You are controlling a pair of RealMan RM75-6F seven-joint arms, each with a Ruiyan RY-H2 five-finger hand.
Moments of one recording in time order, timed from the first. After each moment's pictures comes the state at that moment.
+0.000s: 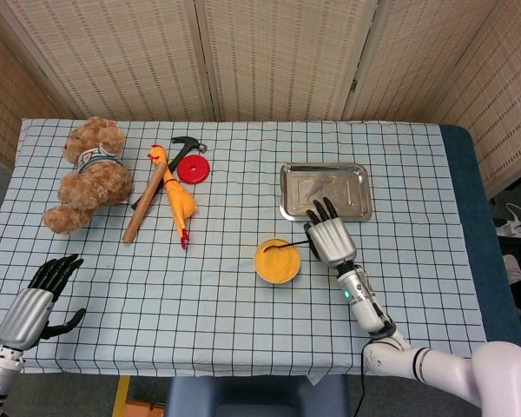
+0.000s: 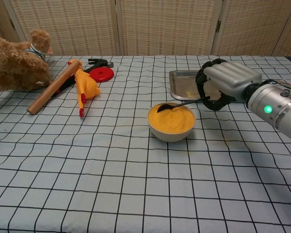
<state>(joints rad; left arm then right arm) -0.20 -1.14 0.03 -1.52 1.64 1.43 -0.26 0.71 -1.73 0.19 -1.21 -1.20 1.06 -0.50</state>
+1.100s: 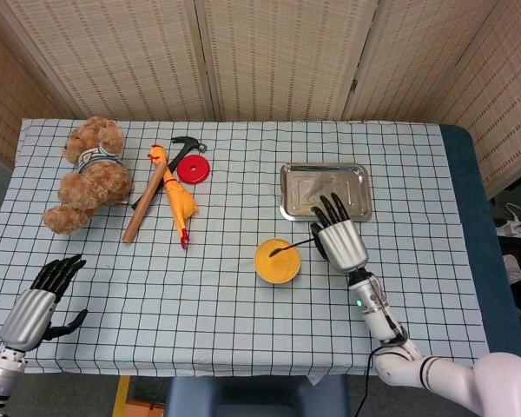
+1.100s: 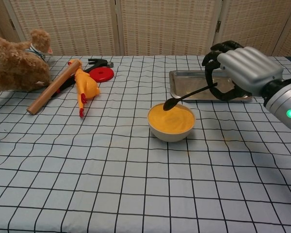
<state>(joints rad) -0.20 -1.14 0.03 -1.53 1.64 1.43 -0.25 0.64 -1.77 0.16 -1.09 -1.42 1.28 -0.32</state>
